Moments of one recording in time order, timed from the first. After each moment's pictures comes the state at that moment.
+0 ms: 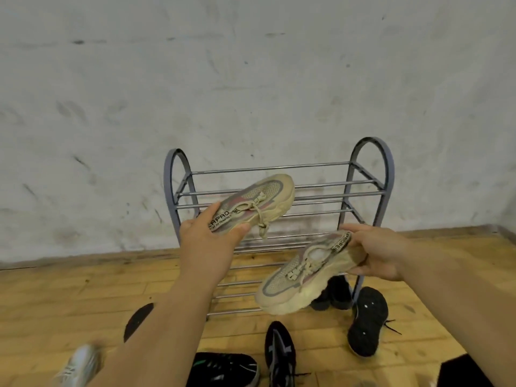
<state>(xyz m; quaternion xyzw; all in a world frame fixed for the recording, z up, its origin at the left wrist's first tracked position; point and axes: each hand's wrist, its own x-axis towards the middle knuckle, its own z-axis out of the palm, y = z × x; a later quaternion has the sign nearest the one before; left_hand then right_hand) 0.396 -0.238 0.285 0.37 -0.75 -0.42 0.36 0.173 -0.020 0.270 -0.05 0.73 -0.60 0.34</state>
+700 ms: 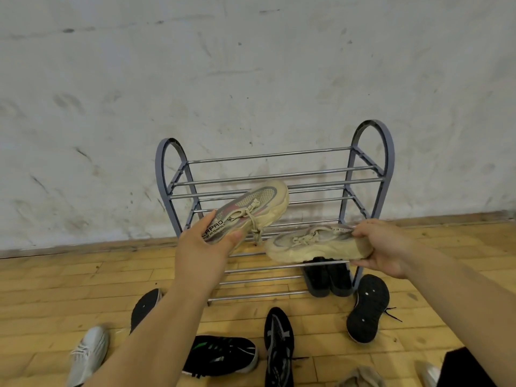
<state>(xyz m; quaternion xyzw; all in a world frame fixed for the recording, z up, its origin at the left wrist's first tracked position) 0.397 -0.219 0.255 0.38 -0.73 -0.45 0.35 0.154 0.004 0.250 0.00 0.70 -0.62 0.35</state>
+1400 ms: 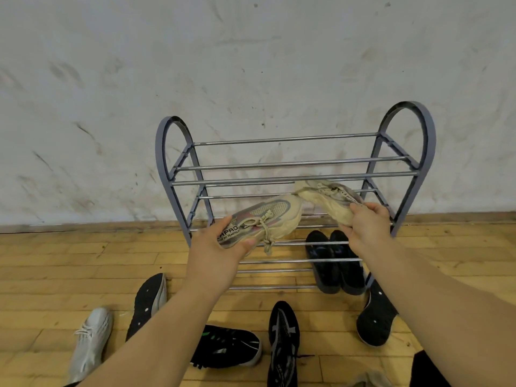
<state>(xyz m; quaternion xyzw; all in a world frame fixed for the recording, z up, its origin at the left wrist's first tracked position) 0.373 -0.247 0.211 0.39 -0.77 -0.43 0.26 0.116 -0.095 0.205 0.10 0.55 -0.80 0.21</state>
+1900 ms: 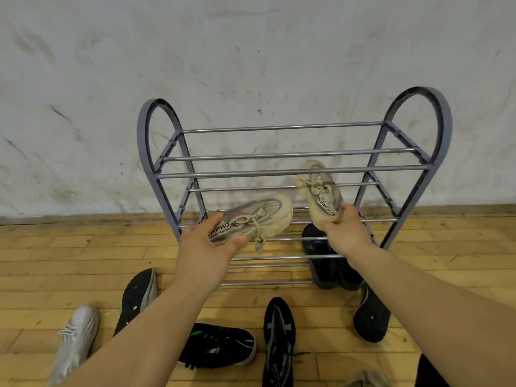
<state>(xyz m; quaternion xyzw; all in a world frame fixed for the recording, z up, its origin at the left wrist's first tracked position) 0.361 -0.274 0.192 0.41 -0.78 -0.40 0.23 0.120 -0.112 0.167 -0.12 0.85 -0.47 0.21</state>
